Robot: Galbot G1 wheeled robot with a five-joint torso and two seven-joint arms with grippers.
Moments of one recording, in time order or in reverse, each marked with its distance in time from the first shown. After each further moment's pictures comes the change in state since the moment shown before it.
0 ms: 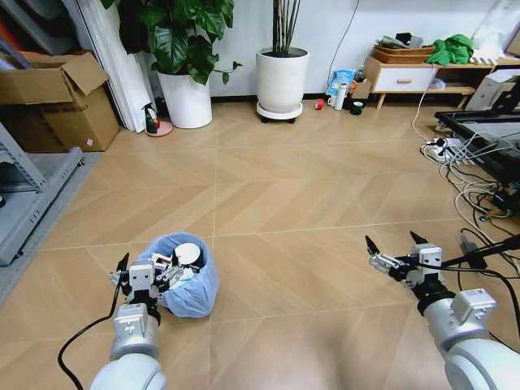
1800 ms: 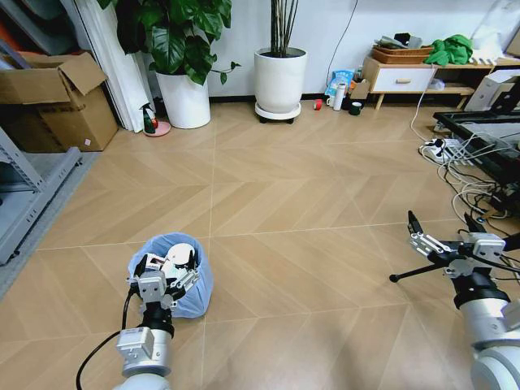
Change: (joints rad) left arm 0.087 -0.161 -0.009 0.013 0.053 -0.252 0.202; right arm 0.021 0.202 0.164 0.085 -0.049 0.070 -0.053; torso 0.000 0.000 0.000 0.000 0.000
